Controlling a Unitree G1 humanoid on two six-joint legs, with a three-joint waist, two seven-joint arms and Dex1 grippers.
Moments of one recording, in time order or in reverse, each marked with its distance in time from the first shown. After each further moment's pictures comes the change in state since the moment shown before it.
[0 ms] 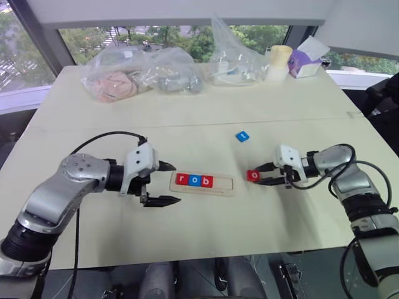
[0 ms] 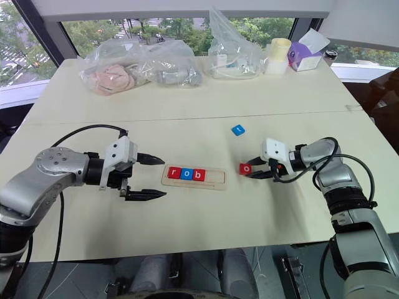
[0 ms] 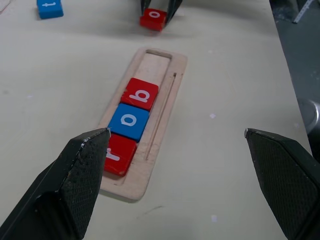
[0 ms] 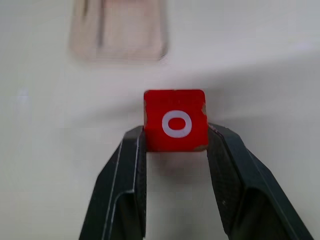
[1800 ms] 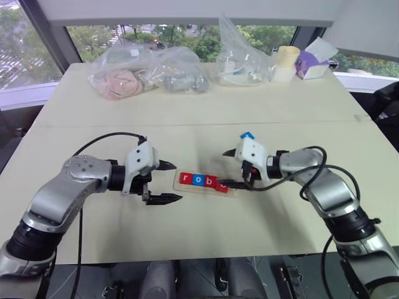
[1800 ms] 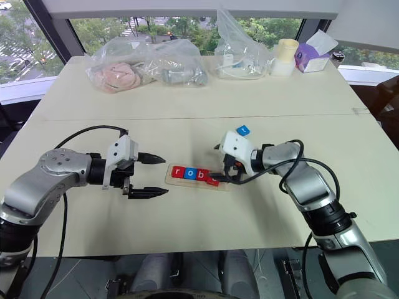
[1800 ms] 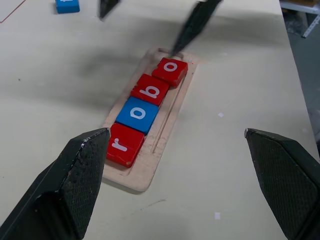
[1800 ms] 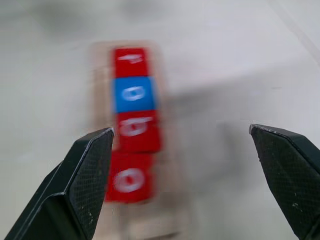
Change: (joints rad) left arm 0.009 -0.039 -0.011 0.033 0.003 -0.006 0.022; right arm 0.127 0.058 0.113 -0.611 0.004 0.424 -0.363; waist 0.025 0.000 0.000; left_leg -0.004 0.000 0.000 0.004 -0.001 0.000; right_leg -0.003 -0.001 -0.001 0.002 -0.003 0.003
